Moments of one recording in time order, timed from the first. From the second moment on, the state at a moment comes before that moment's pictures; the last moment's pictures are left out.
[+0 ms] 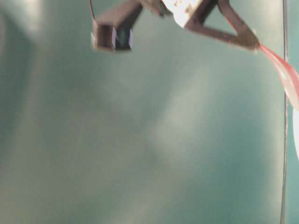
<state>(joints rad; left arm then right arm) 0.00 -0.89 1.18 0.01 -0.20 -0.01 -0.13 -0.23 0.68 0.21 0.41 0.03</state>
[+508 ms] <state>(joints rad) 0.00 -0.89 1.18 0.01 -0.20 0.00 -0.14 -0.06 0.50 0.17 0.68 0.03</state>
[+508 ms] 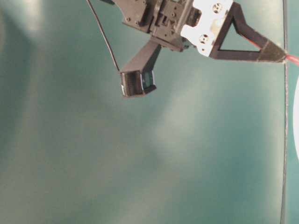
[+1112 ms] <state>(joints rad) 0.00 -0.89 1.18 0.01 -0.20 0.00 -0.14 0.00 0.49 0.17 0.64 0.03</state>
